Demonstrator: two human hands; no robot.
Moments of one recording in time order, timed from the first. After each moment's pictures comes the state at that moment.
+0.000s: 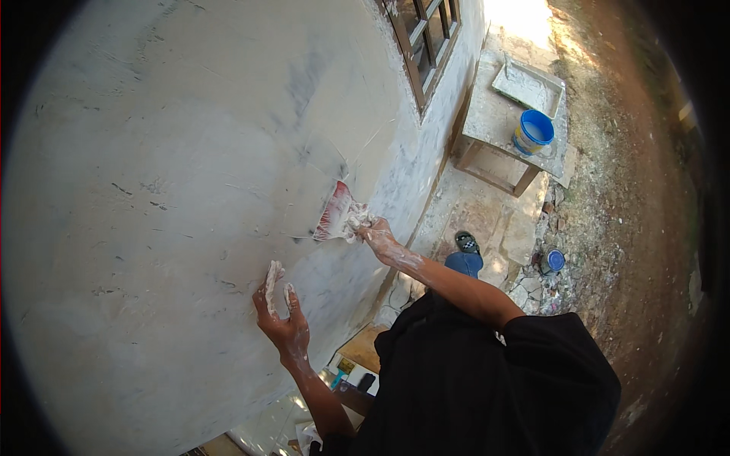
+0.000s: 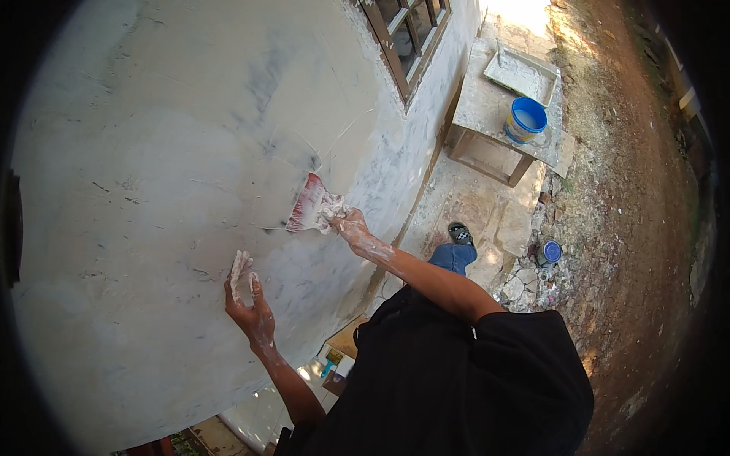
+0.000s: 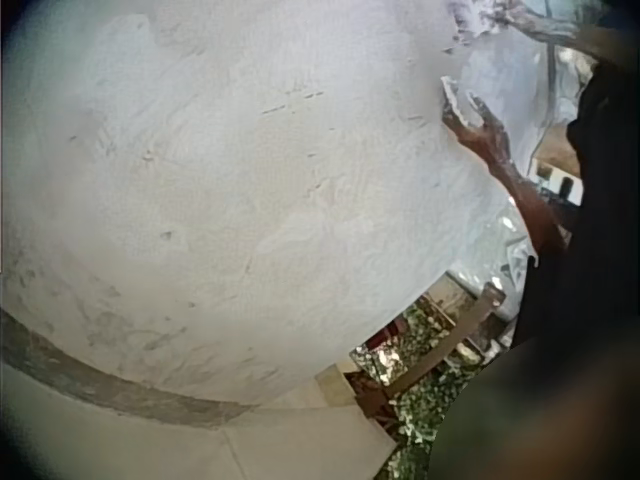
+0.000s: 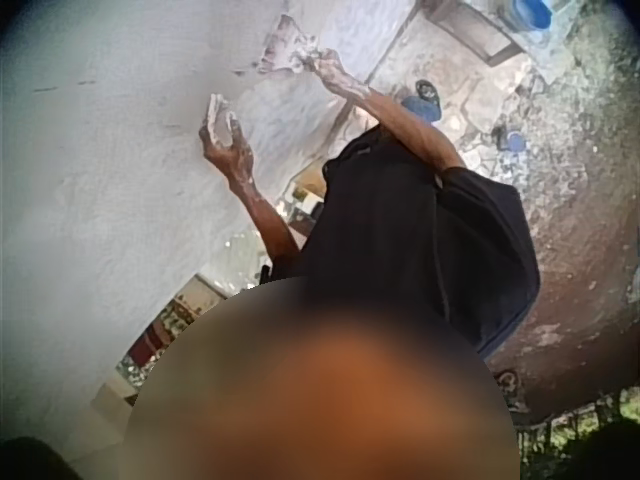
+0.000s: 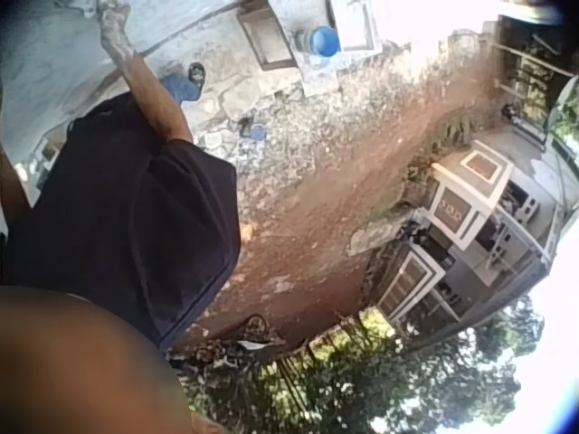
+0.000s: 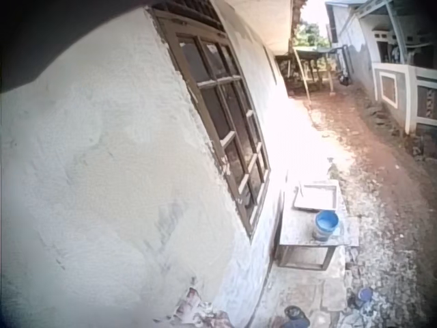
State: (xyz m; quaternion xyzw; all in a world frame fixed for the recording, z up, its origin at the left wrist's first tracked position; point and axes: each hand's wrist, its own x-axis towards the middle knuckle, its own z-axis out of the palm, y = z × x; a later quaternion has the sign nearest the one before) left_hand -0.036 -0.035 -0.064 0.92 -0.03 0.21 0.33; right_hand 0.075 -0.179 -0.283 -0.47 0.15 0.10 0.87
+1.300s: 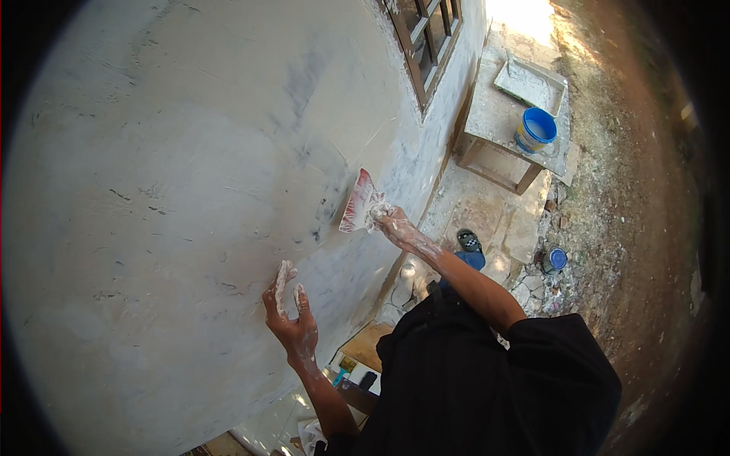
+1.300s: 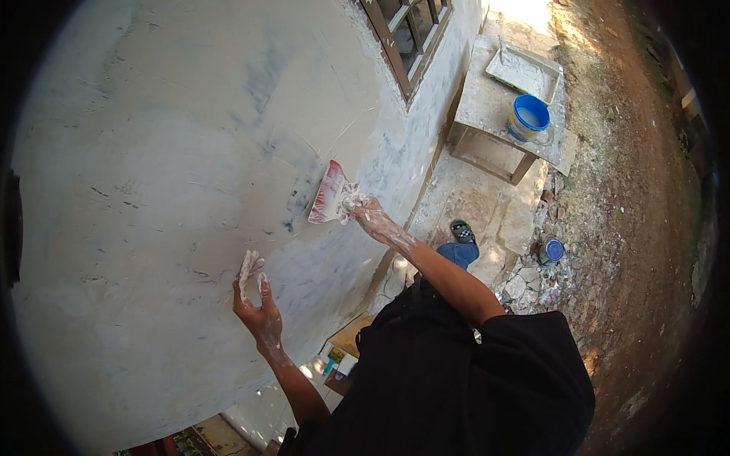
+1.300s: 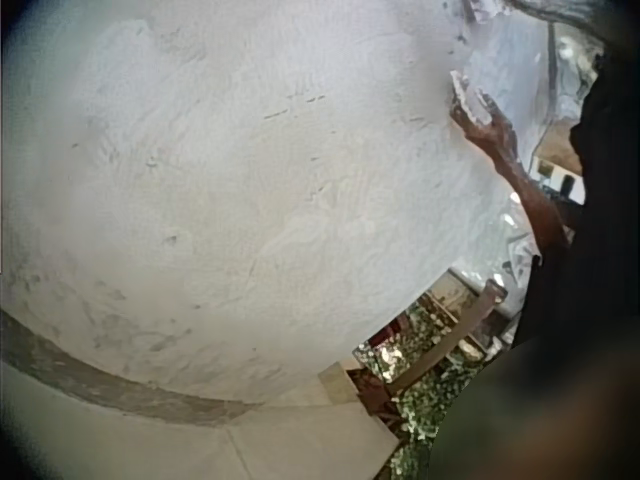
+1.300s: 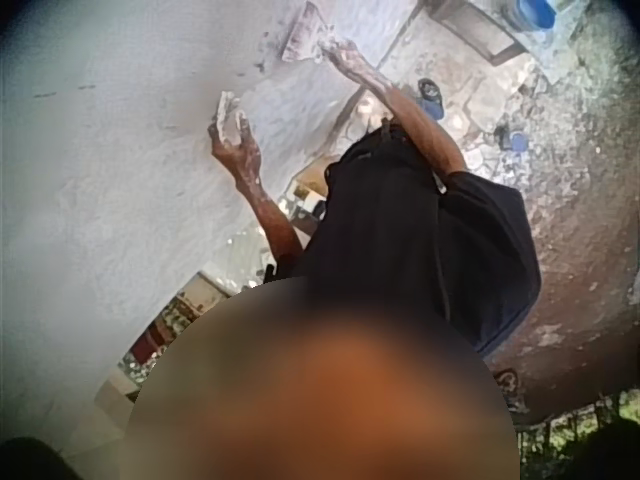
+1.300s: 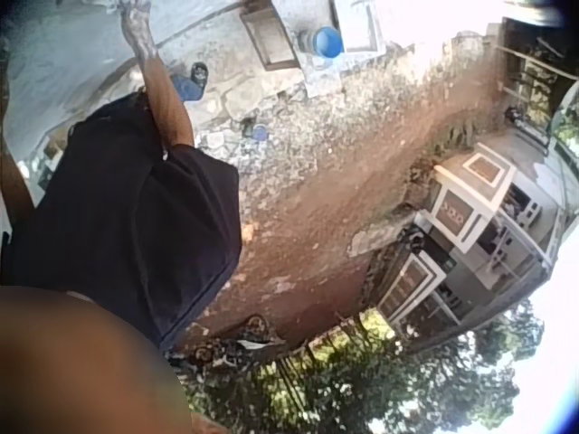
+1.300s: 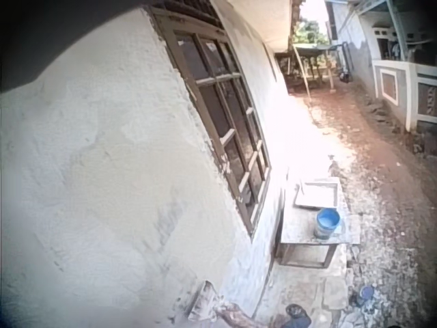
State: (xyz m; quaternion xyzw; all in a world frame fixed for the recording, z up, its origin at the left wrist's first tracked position) left_hand -0.038 -0.039 -0.072 0.91 -0.05 0.20 0.37; right_hand 0.091 -0.205 -0.319 -0.31 0.03 0.09 0.95
